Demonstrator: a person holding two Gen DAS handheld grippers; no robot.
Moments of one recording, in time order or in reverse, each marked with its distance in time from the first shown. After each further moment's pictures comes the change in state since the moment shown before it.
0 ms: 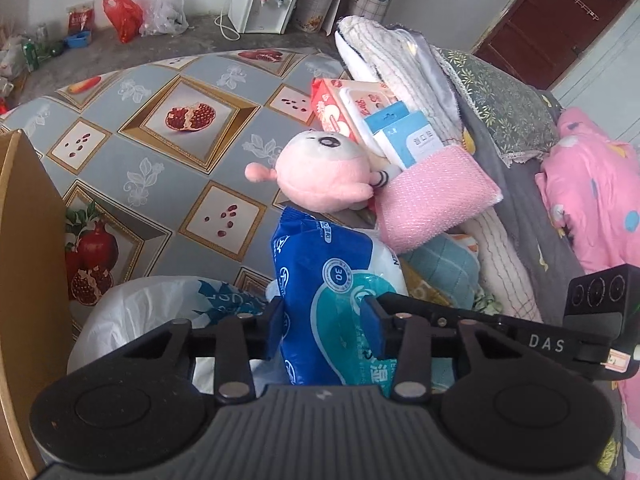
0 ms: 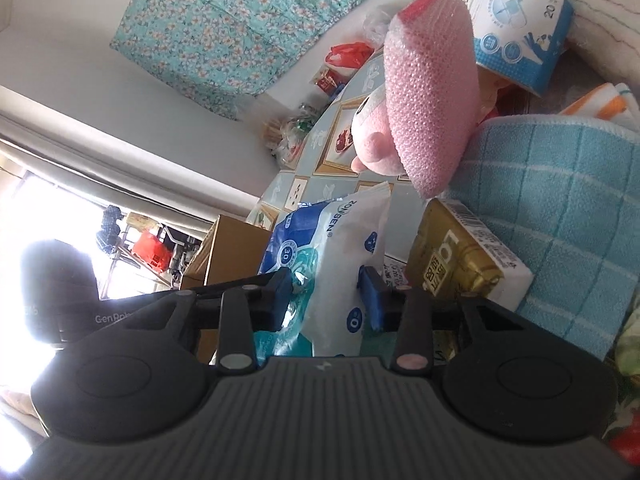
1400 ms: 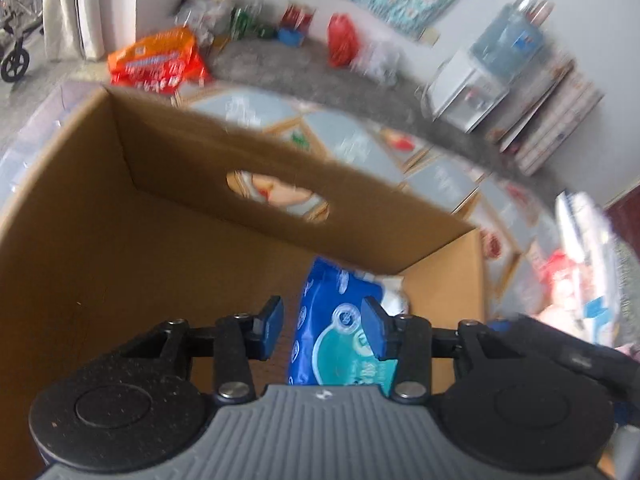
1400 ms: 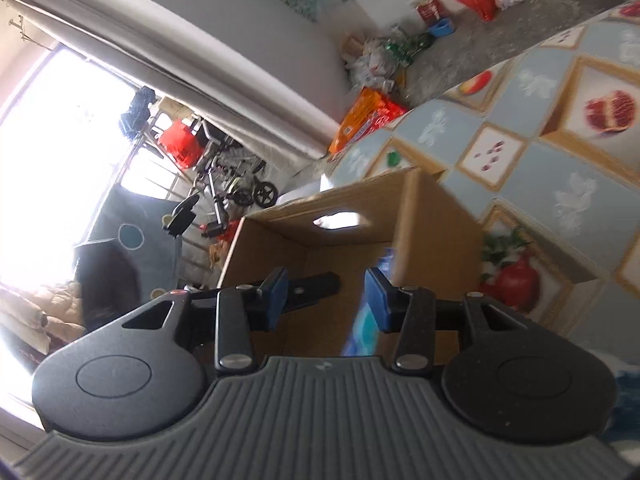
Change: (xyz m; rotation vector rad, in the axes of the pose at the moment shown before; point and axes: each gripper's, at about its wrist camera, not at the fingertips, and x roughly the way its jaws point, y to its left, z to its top) left arm -0.082 0.270 0.000 -0.488 -0.155 0.258; right arm 0.208 0.189 -0.002 -0.275 0.261 0.070
